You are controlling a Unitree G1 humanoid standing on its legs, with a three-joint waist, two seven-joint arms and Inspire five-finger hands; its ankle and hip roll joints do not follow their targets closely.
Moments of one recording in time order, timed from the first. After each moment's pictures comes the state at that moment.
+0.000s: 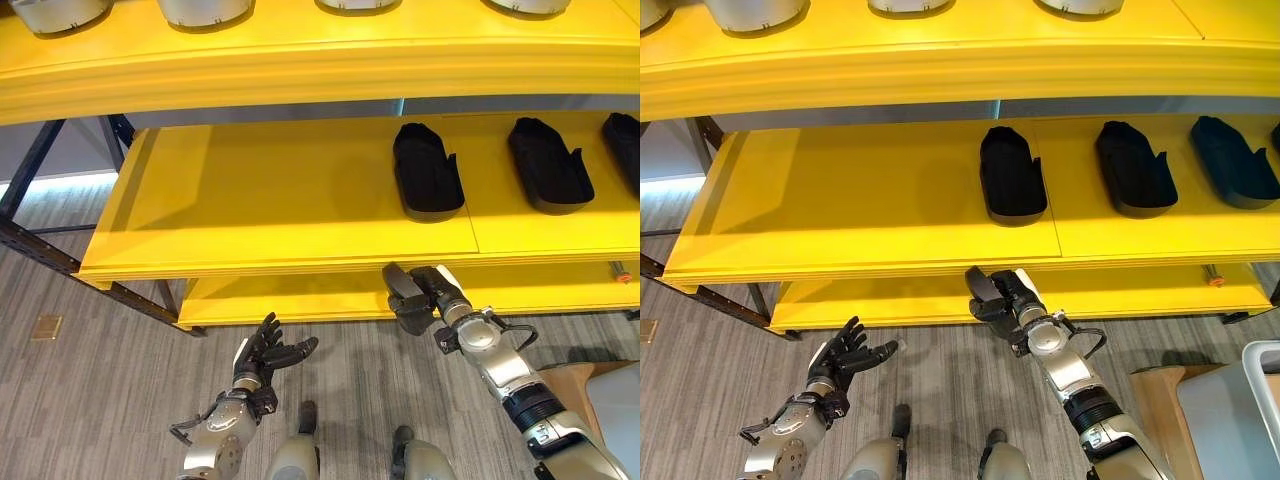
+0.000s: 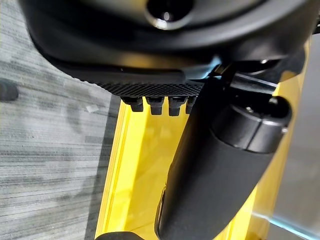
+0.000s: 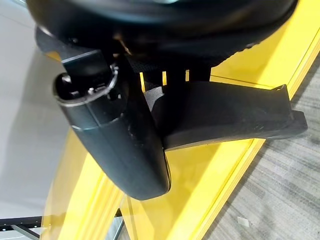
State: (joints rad) left arm 0.06 0.30 -0.19 0.26 -0.60 0.05 0.14; right arm -0.40 -0.40 0.35 0.43 0.12 0.16 -0.06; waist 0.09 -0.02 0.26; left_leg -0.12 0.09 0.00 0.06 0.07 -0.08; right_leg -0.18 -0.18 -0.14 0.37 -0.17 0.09
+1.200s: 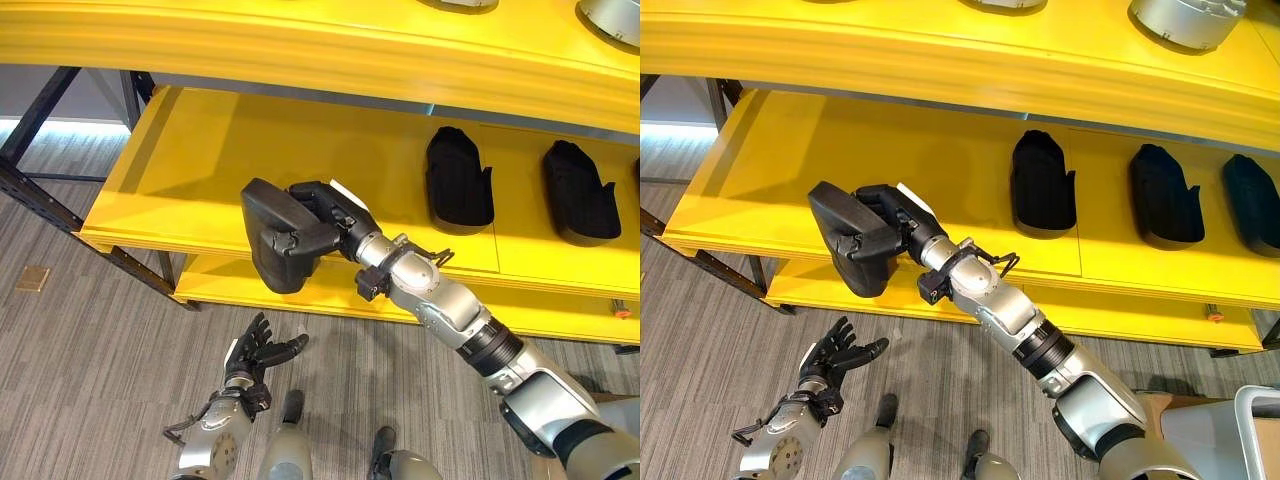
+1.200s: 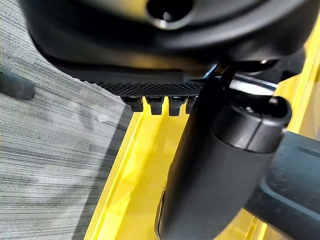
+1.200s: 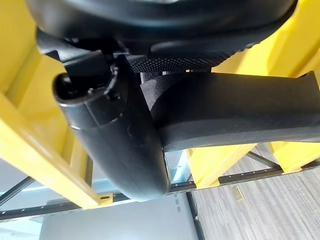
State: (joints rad) left arm 0.06 0.31 -0.16 0.28 -0.62 0.05 0.17; right arm -0.83 -0.35 0.64 0.15 0.62 0.13 -0.05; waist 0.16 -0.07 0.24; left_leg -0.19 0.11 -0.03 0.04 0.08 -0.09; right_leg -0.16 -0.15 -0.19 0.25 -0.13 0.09
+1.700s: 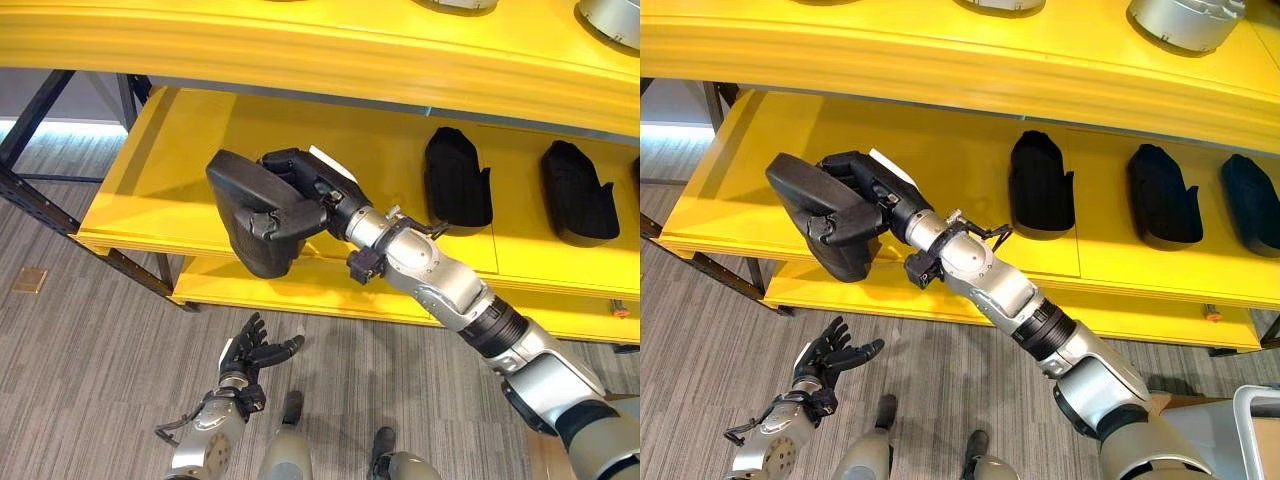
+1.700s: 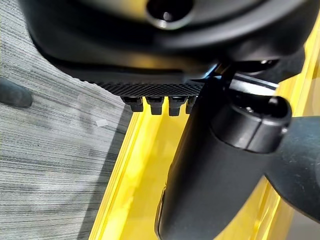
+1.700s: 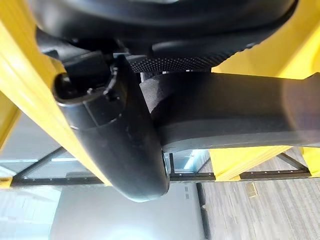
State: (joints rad) left arm 0.06 0.35 -0.16 0.28 -0.62 0.04 0.17; right arm -0.96 -0.37 0.70 0.11 0.63 0.12 -0.03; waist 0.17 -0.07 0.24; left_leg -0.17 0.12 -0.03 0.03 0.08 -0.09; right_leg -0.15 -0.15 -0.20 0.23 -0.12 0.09
